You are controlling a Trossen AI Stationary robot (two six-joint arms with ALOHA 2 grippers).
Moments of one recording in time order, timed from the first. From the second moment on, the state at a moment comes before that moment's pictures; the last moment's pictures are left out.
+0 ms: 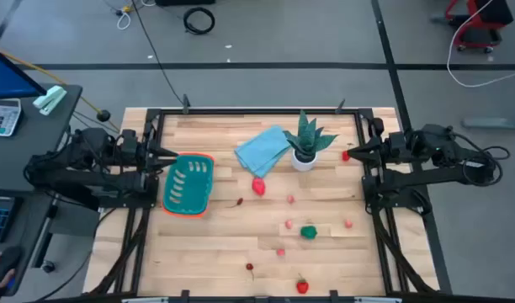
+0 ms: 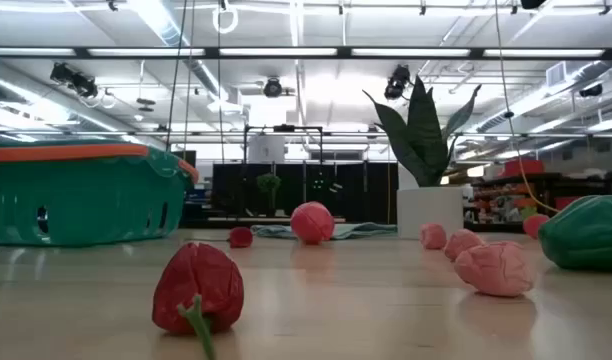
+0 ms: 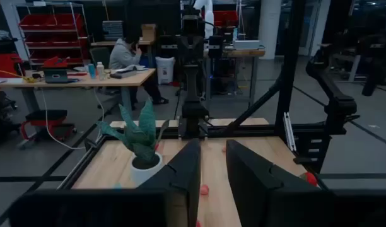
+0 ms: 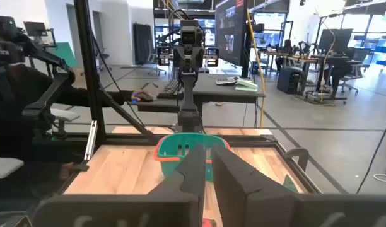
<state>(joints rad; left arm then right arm) 0.00 0.39 0.79 -0.39 0.00 0.00 0.00 0.39 0.78 -0.40 0.00 0.00</state>
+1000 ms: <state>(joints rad) 0.00 0.39 0.79 -0.39 0.00 0.00 0.00 0.39 0.78 -0.40 0.00 0.00</state>
